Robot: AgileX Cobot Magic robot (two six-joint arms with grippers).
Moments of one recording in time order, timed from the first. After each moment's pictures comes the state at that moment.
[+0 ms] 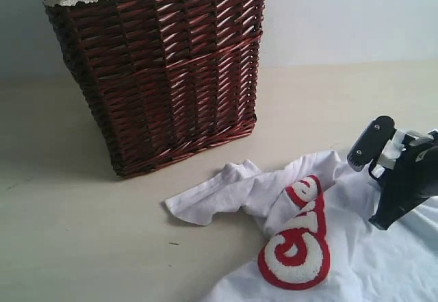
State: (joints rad) left arm 0.13 0.01 0.00 -0.19 0.37 0.26; right arm 0.08 1.85 -0.63 0.20 -0.07 -0.98
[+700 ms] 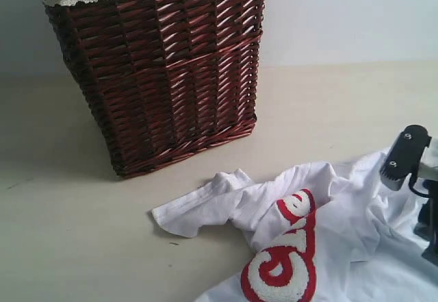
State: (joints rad) left arm 0.13 0.01 0.00 -0.19 0.37 0.26; right arm 0.06 1.49 -0.60 -0.09 0.49 -0.71
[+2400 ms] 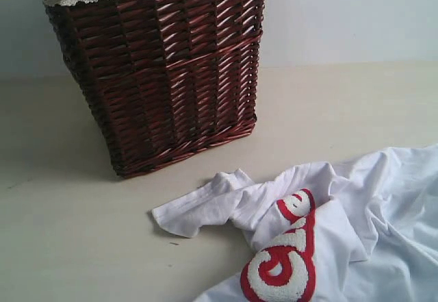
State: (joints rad) left arm 0.13 0.01 0.00 -0.19 0.37 0.26; right arm -0.46 1.29 -0.30 -0.01 0.42 -0.70
